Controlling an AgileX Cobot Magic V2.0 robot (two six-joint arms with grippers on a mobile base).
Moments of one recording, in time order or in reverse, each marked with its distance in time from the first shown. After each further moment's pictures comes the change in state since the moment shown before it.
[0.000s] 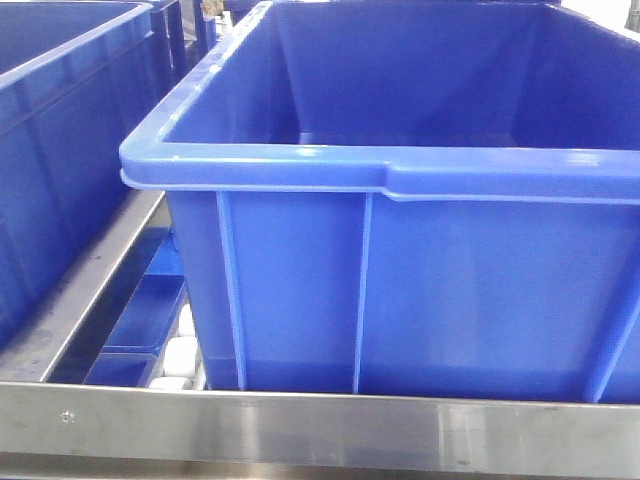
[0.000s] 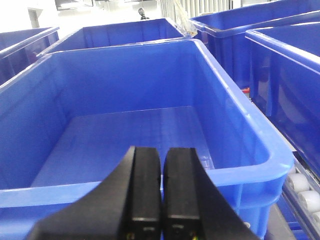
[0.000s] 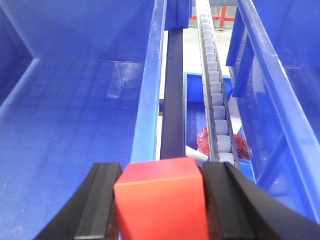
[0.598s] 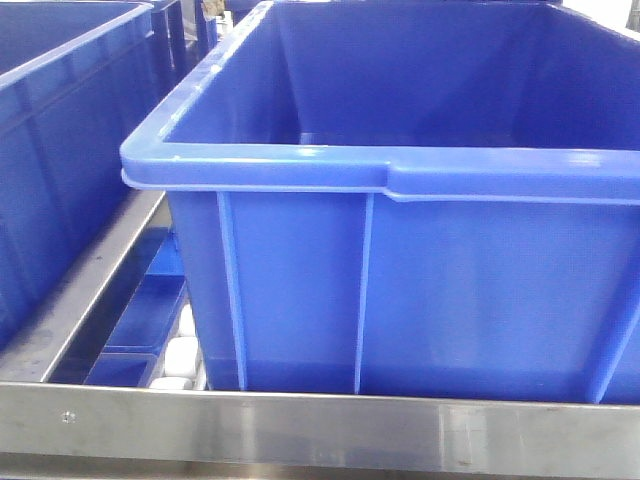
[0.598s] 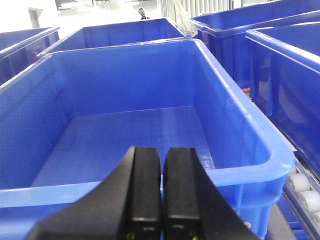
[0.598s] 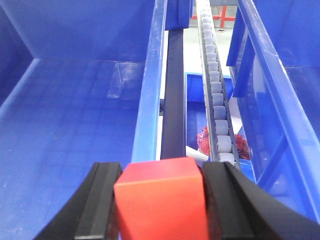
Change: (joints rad) left arm 0.002 0.000 0.000 0.000 0.000 0.000; right arm 0.000 0.000 0.000 0.000 0.000 0.000
